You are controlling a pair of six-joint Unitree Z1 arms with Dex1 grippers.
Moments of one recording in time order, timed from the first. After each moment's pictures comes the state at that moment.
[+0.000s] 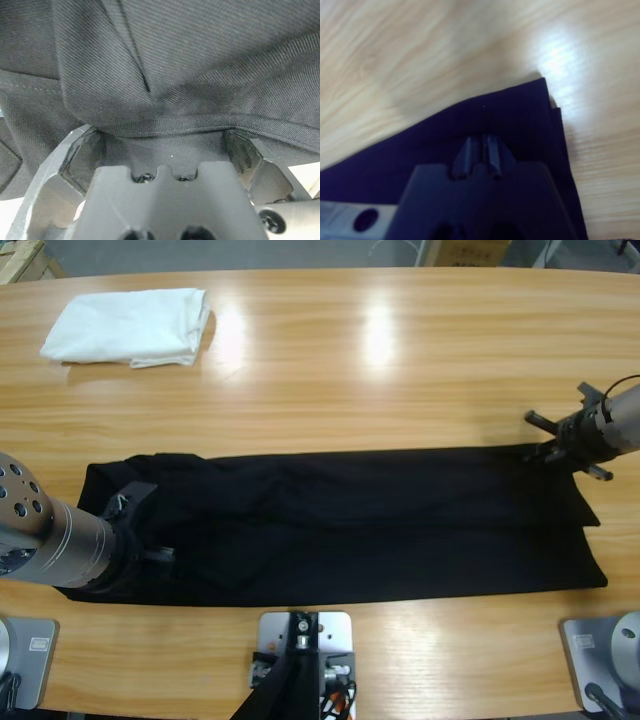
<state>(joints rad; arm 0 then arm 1) -1.05 1.73 -0.77 0.59 -0.01 -0.87 0.12 1.71 -0.72 0.38 0.16 0.57</state>
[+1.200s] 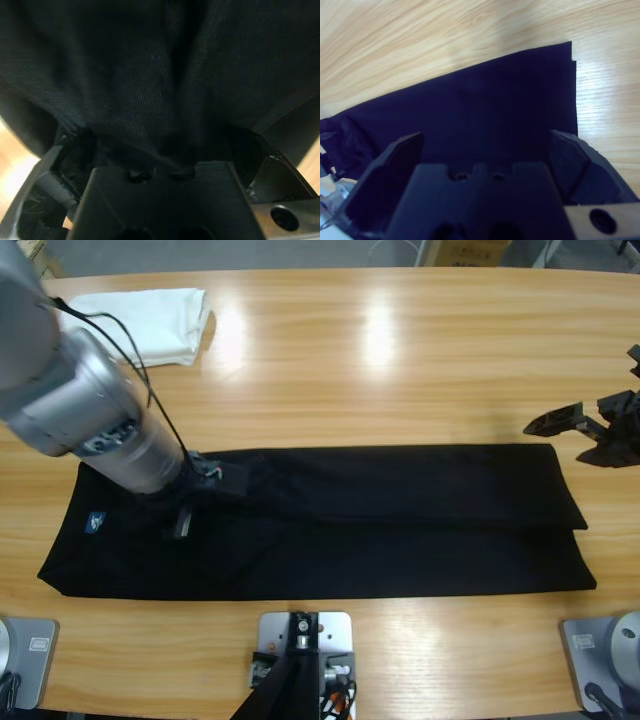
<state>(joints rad) -0.90 1.94 -1.16 0.78 -0.01 0.70 0.15 1.40 -0.81 0.63 0.30 0.48</state>
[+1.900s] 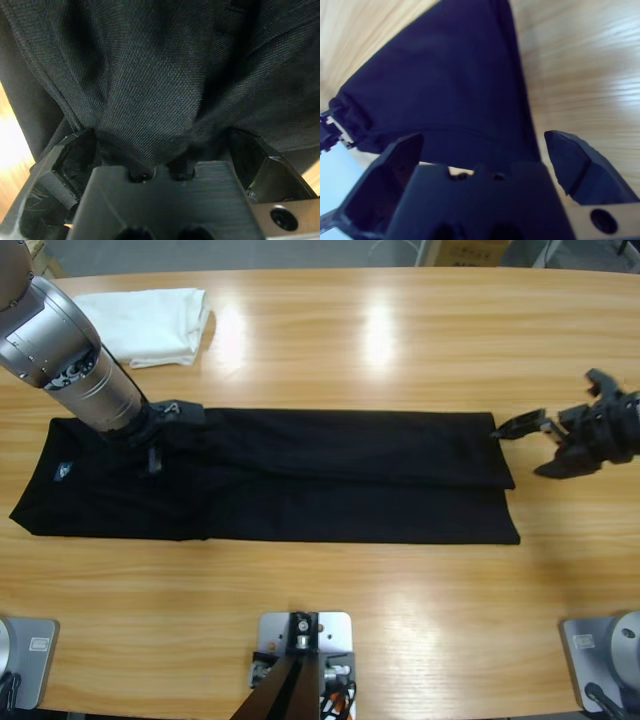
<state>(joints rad) -0.61 1.97 -1.17 0.74 0.03 0.73 0.09 1.54 -0.71 0.45 0.49 0.56</state>
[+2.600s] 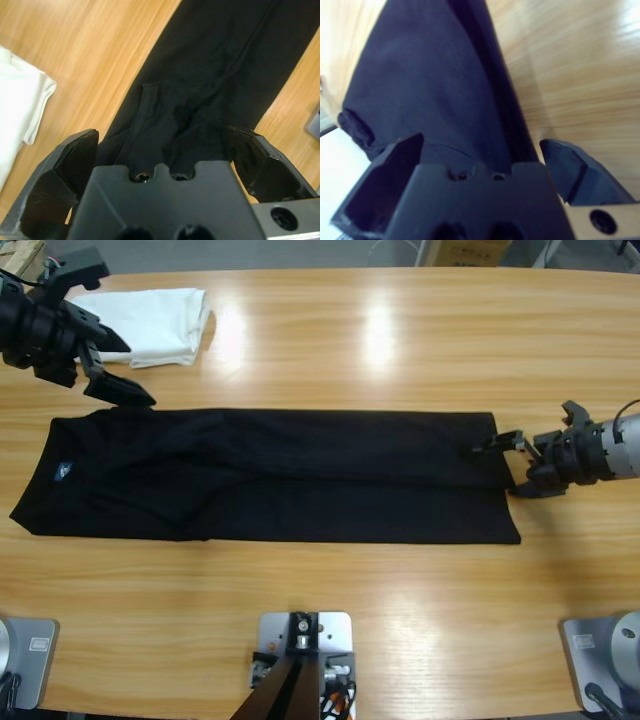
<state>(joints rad) -0.45 1.61 -1.22 0.72 -0.28 0.47 0.08 1.62 -0.52 0.15 0.53 0.67</state>
